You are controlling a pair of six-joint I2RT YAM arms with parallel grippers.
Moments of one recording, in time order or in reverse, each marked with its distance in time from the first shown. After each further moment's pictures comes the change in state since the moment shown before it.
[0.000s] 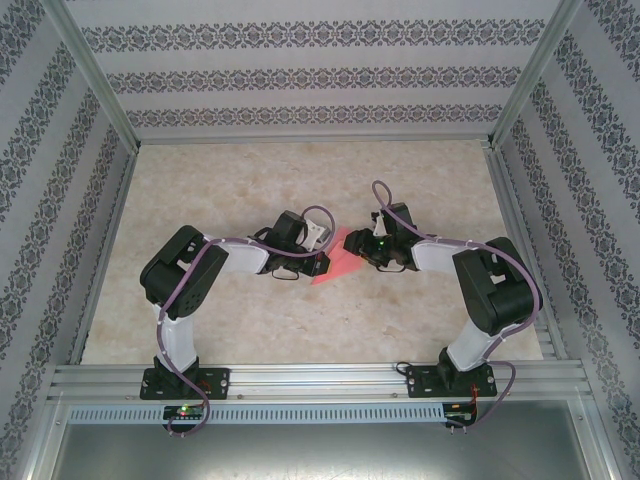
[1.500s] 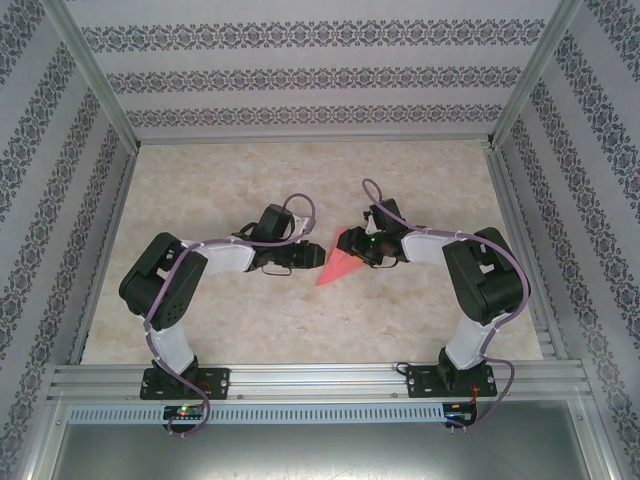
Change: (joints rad) left arm 0.058 -0.131 -0.048 -0.045 0.049 -0.239; right arm 0.030 0.087 0.111 -0.110 0.035 0.011
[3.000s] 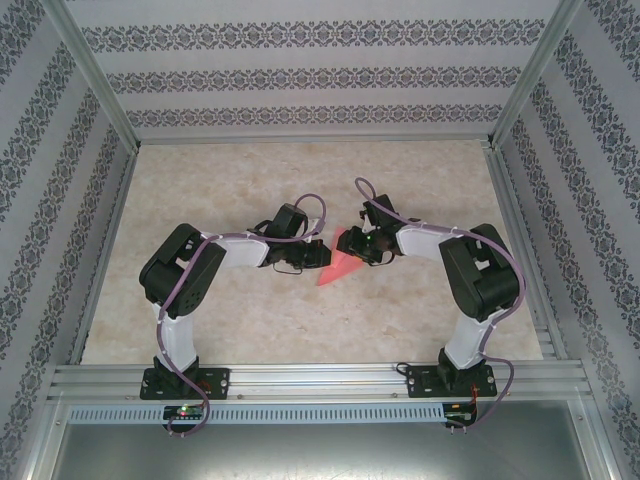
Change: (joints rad) left arm -0.039 0.134 0.113 -0.029 -0.006 -0.069; right arm 0.031 0.039 0.097 -0.159 0.070 -0.057
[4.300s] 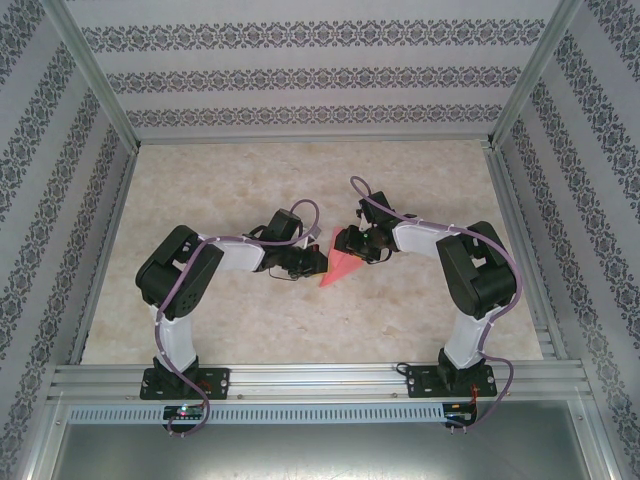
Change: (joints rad) left arm 0.015 -0.021 -0.074 0.034 0.114 -0.106; right arm 0.008 0.020 0.042 -0.042 0.014 -0.029
